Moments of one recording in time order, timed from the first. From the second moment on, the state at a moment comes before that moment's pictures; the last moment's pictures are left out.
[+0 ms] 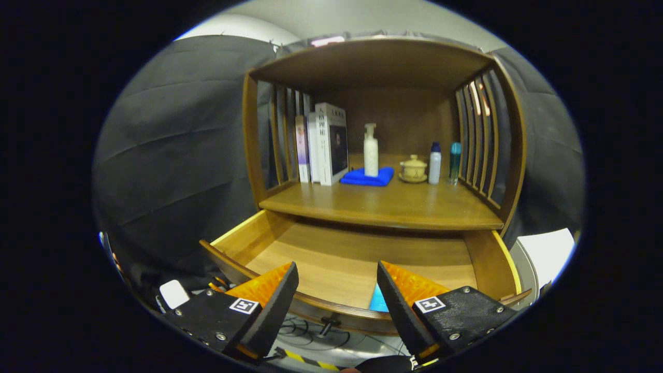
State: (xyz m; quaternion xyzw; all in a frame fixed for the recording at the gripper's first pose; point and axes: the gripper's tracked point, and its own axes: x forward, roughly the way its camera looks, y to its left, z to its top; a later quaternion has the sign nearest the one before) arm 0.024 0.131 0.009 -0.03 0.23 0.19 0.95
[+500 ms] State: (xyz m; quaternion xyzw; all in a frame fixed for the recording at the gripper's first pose) arm 0.069 0.114 -0.047 -0.04 0.40 0.16 0.90
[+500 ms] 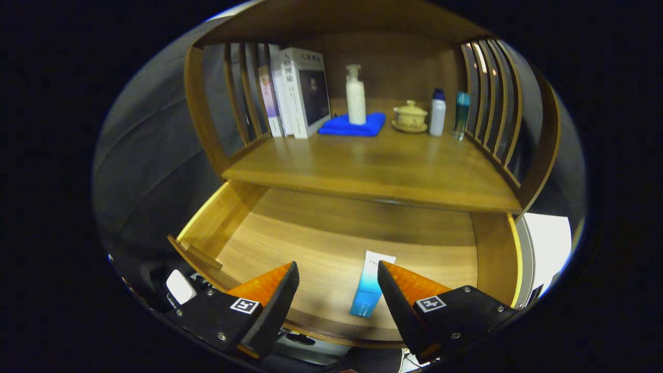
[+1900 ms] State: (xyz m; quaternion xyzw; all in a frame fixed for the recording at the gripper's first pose) arm 0.085 0.072 -0.145 -0.09 0.58 0.14 0.80
